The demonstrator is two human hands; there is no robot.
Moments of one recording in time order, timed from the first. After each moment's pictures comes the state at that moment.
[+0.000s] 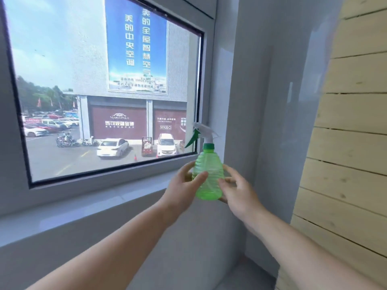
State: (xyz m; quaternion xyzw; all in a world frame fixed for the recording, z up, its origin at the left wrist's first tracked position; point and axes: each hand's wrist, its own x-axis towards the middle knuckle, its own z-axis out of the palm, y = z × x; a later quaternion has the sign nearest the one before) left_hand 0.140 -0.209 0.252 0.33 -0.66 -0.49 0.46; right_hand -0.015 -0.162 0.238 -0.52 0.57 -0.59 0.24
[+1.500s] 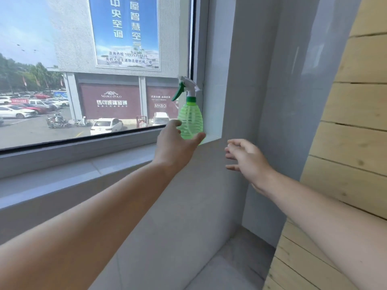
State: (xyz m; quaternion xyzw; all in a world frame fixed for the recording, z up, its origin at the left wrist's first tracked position) left_hand 0.114 -0.254 0.255 0.45 -0.68 -0.31 0.49; right_hand -0.064 -0.207 0.220 -0.49 0.60 -0.58 0.25
